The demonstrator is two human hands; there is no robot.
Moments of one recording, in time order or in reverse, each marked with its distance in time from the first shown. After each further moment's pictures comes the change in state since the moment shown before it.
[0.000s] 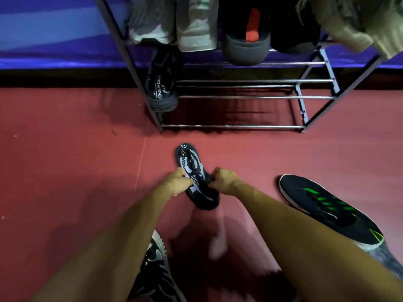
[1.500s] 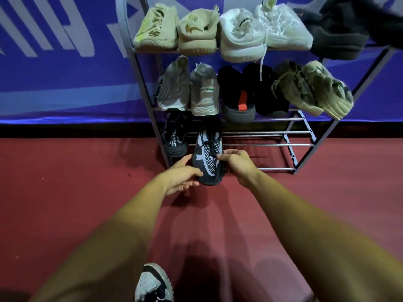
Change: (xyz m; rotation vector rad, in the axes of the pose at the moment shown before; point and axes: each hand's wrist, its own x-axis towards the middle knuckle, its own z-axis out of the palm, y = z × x) left_hand -0.078 0.098 -0.098 -0.391 -0.060 0.297; right_hand -0.041 -0.070 -0.123 1.108 0.289 -0.223
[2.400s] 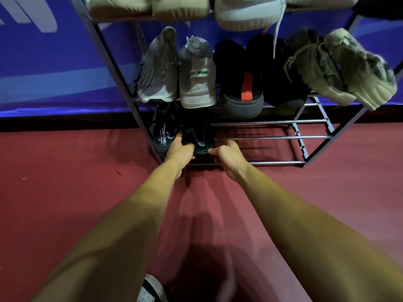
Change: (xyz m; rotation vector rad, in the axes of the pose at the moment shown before) left_hand 0.099 0.021 0.013 -0.043 0.348 0.128; right_hand 0.071 0.015 0.015 0.027 0.012 0.029
